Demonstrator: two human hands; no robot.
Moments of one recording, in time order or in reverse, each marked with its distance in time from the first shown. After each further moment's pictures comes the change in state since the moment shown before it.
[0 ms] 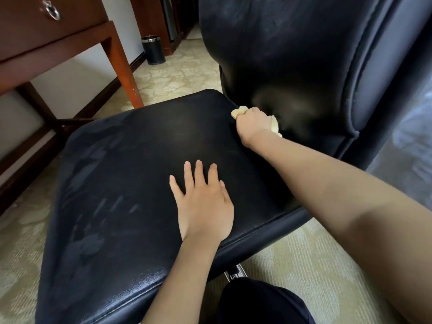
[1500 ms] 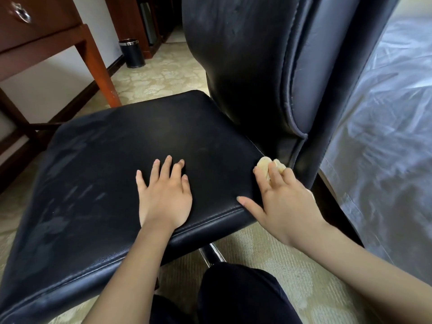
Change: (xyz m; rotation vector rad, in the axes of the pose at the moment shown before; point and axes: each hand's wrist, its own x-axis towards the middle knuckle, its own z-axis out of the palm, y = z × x) left_hand -0.002 -0.025 -0.003 -0.030 -0.040 0.022; right_hand -0.230 0.052 0.007 -0.069 0.026 -0.020
